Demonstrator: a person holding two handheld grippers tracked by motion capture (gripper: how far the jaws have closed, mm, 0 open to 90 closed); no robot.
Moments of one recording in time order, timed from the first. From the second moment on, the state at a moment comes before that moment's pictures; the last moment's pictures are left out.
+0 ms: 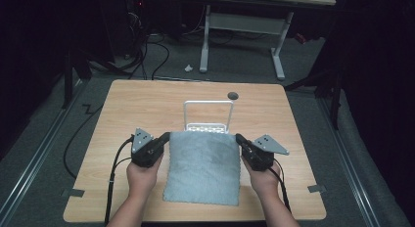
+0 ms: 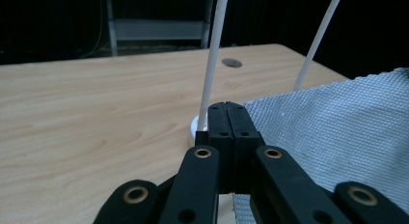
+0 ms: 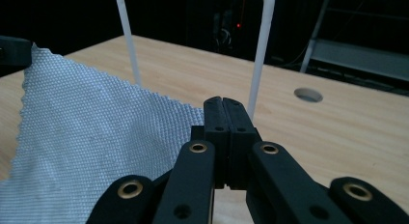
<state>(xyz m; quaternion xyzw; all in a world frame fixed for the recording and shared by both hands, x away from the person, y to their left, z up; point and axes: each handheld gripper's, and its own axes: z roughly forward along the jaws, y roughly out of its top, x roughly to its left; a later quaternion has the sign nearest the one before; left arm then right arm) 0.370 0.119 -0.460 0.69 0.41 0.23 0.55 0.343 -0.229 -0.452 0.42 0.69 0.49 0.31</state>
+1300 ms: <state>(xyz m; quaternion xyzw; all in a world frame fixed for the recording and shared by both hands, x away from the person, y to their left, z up) 0.388 0.119 -0.372 0.65 0.37 0.29 0.60 0.361 -0.236 -0.363 0.40 0.65 0.54 0.37</state>
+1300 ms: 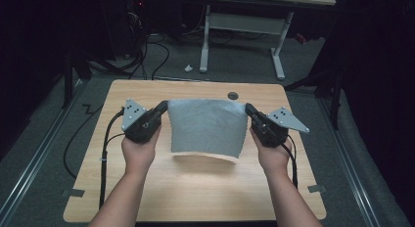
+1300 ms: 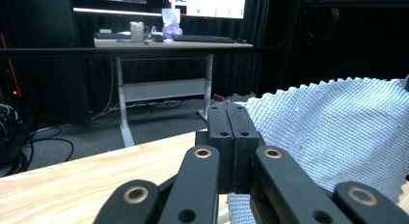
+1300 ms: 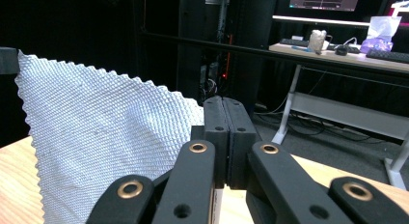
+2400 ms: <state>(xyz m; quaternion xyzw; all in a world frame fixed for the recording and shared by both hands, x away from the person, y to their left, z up) 0.490 0.092 -0.344 0.67 0.37 0.34 0.55 0.465 -0.245 -0.329 0.42 0.65 0.50 0.39</state>
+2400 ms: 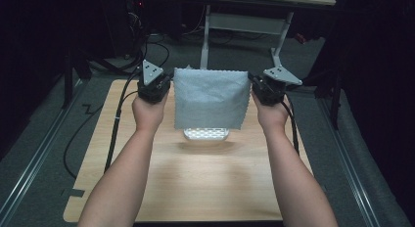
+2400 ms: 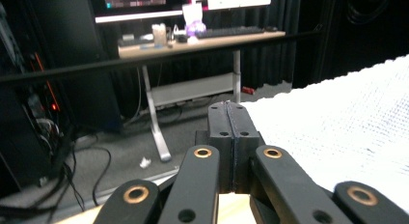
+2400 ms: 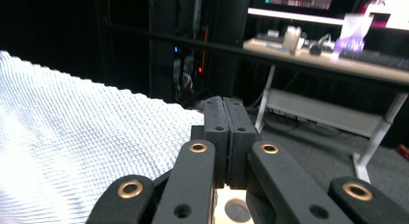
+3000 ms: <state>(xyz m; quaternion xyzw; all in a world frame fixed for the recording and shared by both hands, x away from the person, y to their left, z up) 0.503 0.099 -0.417 0.72 0.40 0.29 0.49 0.492 -0.238 -0.395 0.44 0.71 0.44 0.34</state>
